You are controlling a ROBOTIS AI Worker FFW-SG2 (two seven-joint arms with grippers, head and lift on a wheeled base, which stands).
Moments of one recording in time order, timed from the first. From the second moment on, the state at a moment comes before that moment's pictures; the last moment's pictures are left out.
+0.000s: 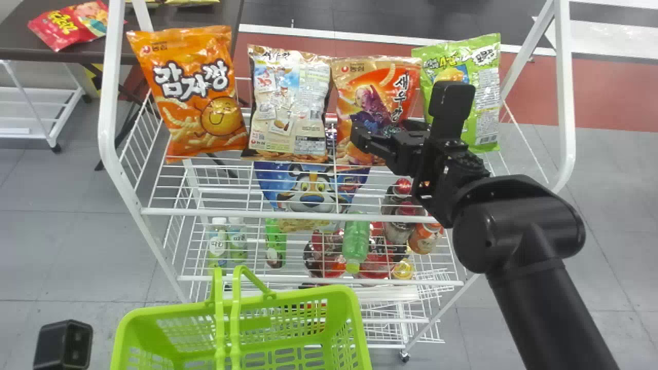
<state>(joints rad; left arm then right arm) 0.52 0.00 0.31 -2.13 0.38 1.54 -1.51 -0.18 -0.16 0.18 -1.60 -0.30 0.51 0.03</state>
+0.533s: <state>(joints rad) 0.52 0.01 0.31 -2.12 0.38 1.54 -1.51 -0.25 -0.14 0.21 -1.50 -0.27 0.55 0.03</state>
